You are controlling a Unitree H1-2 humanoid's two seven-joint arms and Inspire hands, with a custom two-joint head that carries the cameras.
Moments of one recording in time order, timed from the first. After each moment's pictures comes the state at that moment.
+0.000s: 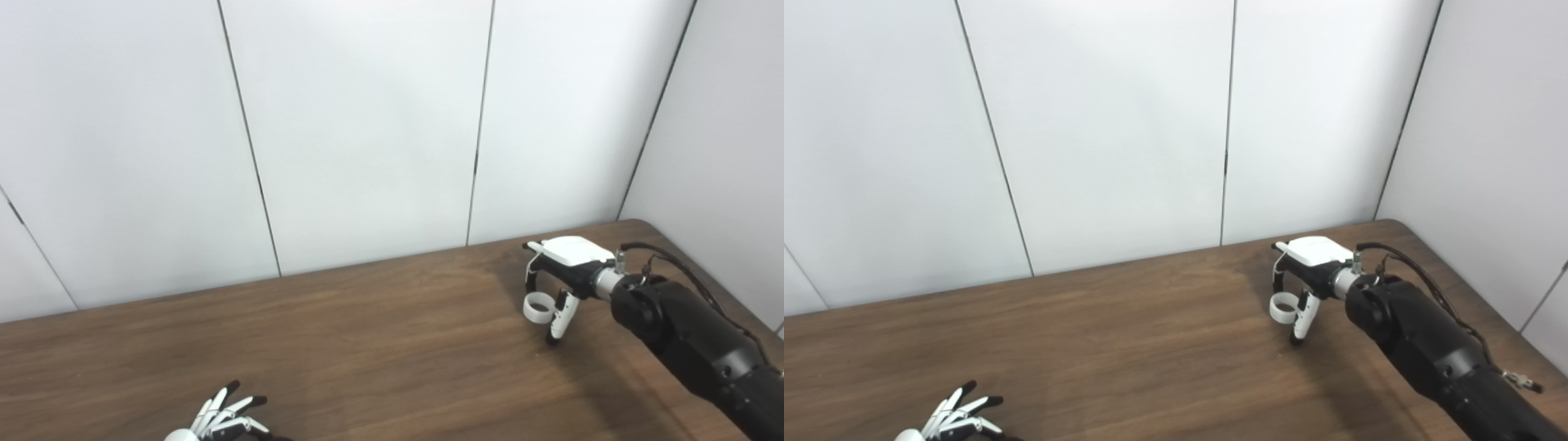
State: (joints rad) left arm 0.02 0.29 -0.17 -0.04 0.60 -0.32 -0.02; right arm -0.54 -0.75 0.31 0.29 -0.76 0.11 0.34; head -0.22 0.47
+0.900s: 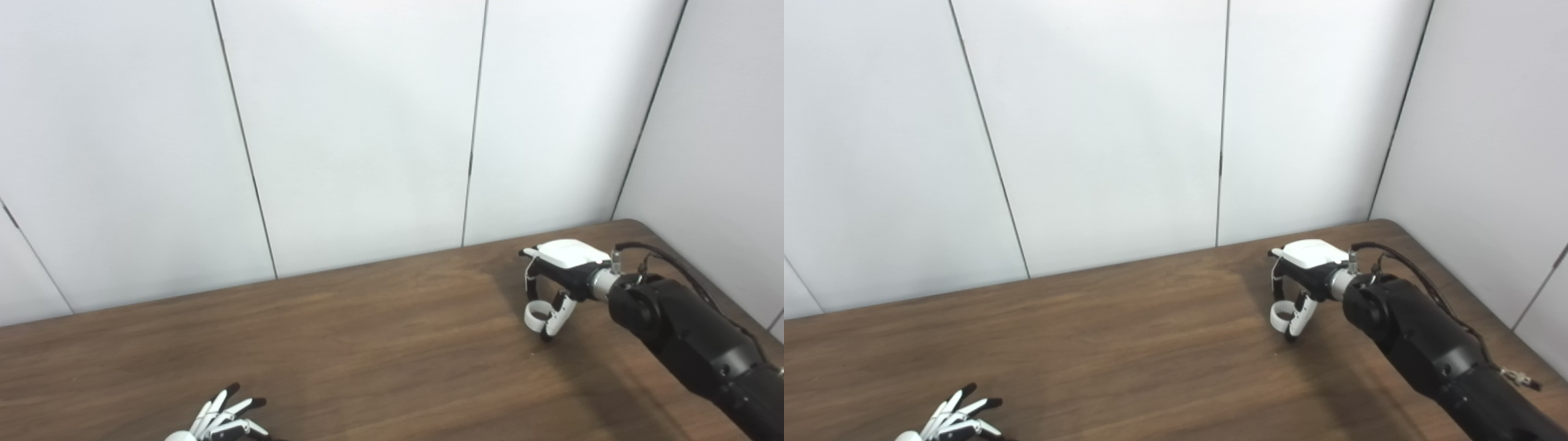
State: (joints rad) left arm 0.02 0.30 -0.17 -0.03 0.59 -0.32 -0.02; right arm -0.55 -0.75 0.33 0.28 -0.76 0.12 0.39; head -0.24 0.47
